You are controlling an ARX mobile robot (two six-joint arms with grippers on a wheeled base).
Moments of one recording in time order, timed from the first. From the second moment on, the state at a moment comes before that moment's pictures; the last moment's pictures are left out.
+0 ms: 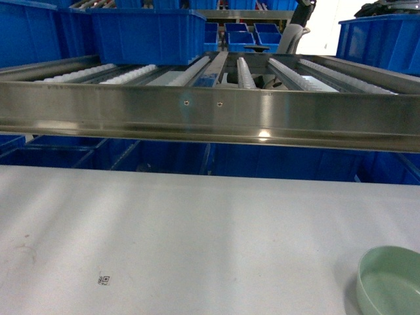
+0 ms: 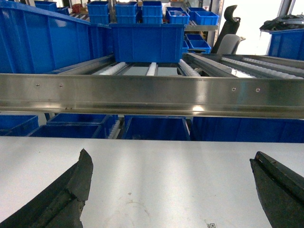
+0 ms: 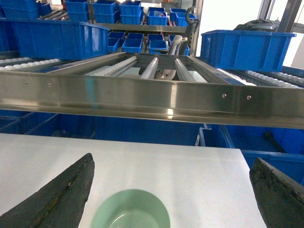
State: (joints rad) left arm 0.00 0.01 0.01 0.00 0.00 0.00; right arm 0.00 0.00 0.01 0.00 0.00 -0.01
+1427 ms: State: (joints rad) left arm 0.00 0.01 0.01 0.00 0.00 0.00; right arm -0.24 1.25 0.42 0.29 -0.40 -0.32
